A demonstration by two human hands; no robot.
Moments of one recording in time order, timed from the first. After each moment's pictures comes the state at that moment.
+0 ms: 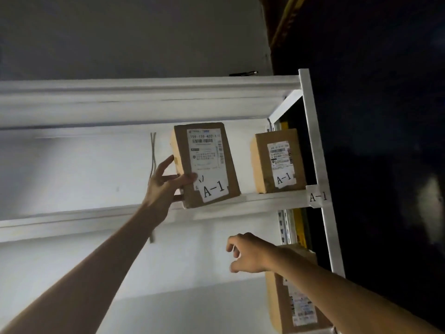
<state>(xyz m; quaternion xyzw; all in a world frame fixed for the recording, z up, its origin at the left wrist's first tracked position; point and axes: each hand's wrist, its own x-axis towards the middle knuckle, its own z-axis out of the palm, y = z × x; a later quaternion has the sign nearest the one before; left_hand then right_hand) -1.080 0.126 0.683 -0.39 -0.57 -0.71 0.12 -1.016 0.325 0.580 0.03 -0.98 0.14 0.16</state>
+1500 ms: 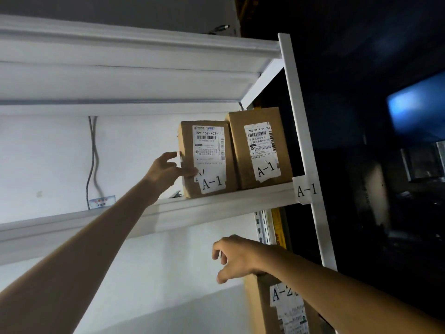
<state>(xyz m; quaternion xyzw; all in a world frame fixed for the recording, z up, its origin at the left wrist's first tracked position) -1.206 0.254 0.719 -0.38 -0.69 -0.61 0.08 -1.110 0.404 0.577 -0.02 -0.99 0.11 0.11</state>
